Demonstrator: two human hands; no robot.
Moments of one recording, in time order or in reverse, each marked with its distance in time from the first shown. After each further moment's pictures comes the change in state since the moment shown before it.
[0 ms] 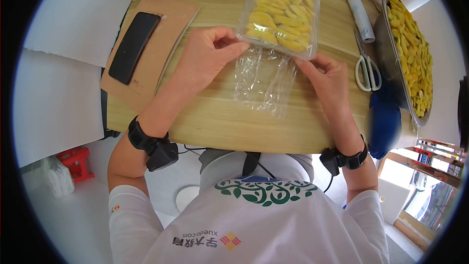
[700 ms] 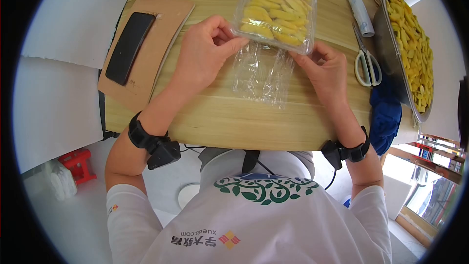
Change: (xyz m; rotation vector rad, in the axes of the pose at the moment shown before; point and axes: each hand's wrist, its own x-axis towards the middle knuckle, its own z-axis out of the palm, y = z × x) left_hand 0.001 0.011 0.010 0.196 0.126 0.078; right_hand 0.006 -0.004 0.001 -0.191 0.048 -0.115
